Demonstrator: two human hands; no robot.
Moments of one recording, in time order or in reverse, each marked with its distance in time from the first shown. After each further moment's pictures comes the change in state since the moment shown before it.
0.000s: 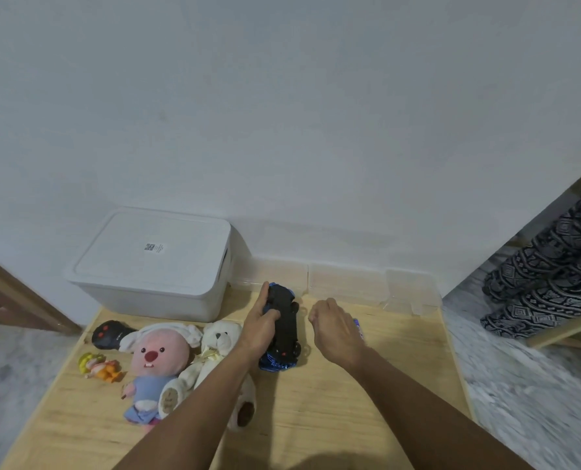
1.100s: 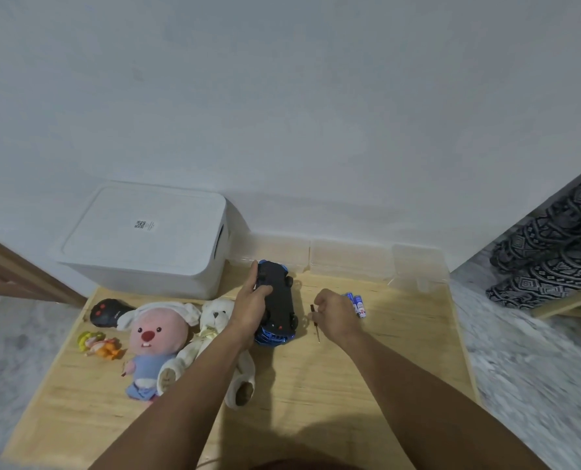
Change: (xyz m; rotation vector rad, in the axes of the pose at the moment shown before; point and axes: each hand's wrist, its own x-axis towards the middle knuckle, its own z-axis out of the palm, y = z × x) left_hand 0.018 -0.013 -0.007 -0.135 0.079 -0.092; right_hand 0.012 0.021 0.034 0.340 -0.101 0.279
